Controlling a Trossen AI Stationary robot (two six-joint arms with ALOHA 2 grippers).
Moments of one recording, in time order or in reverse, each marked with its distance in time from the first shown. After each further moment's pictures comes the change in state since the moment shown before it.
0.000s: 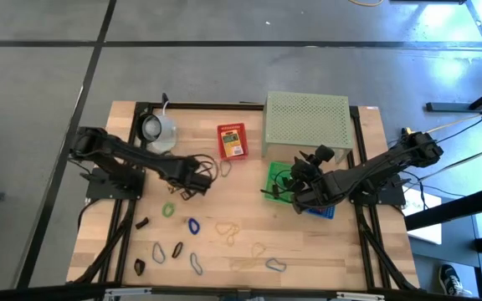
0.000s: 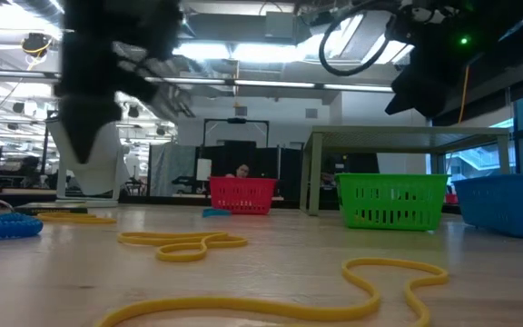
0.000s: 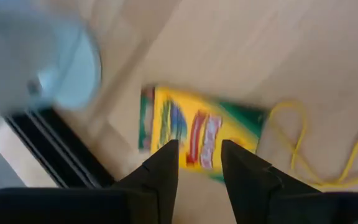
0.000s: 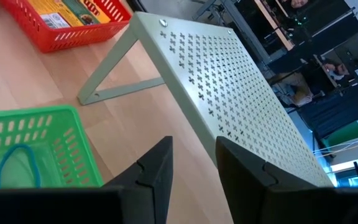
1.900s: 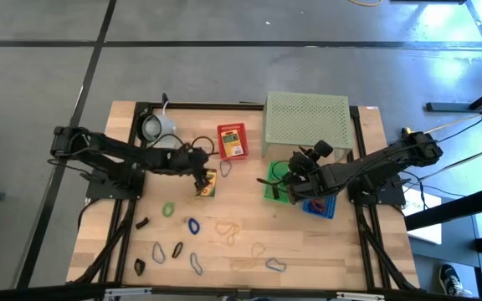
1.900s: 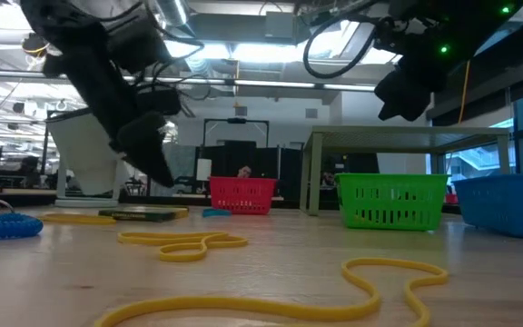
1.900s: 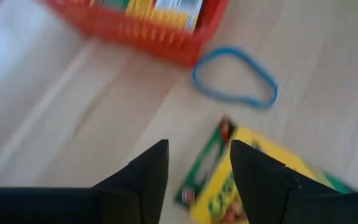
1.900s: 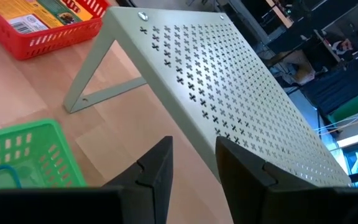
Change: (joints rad) left arm 0.223 -0.201 -0.453 1.131 0.015 0.570; right arm -0.091 0.000 0.000 0.068 -0.028 -0.011
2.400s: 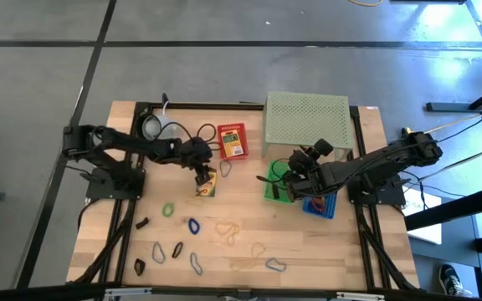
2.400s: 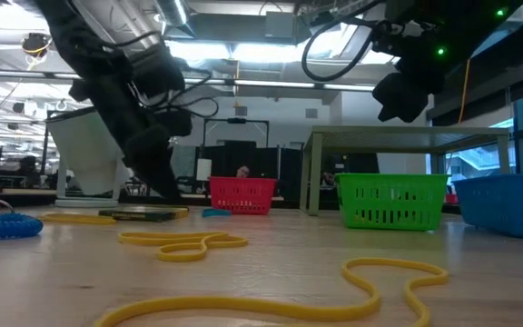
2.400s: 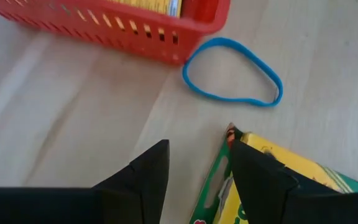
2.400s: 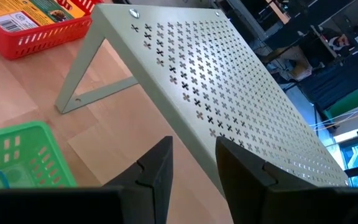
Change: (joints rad) left arm 0.203 0.111 0.001 0.110 0.327 0.194; right arm -0.021 0.000 0.000 0.000 -0.001 -0.003
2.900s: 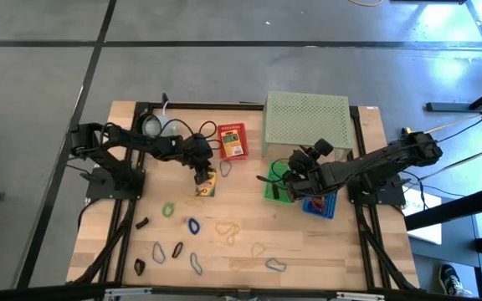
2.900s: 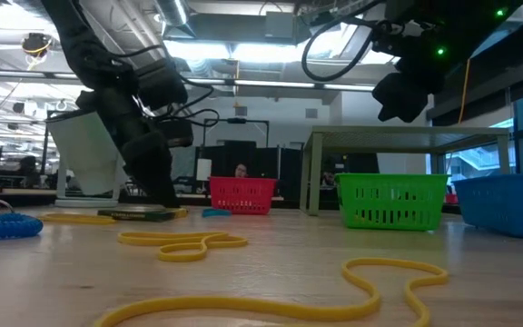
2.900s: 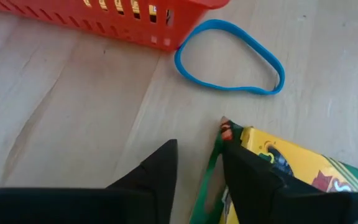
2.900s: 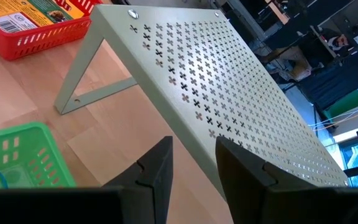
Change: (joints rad) left arm 0.058 0.070 0.003 0.020 0.133 0.074; right arm 0.000 0.000 0.000 0.000 0.002 0.001
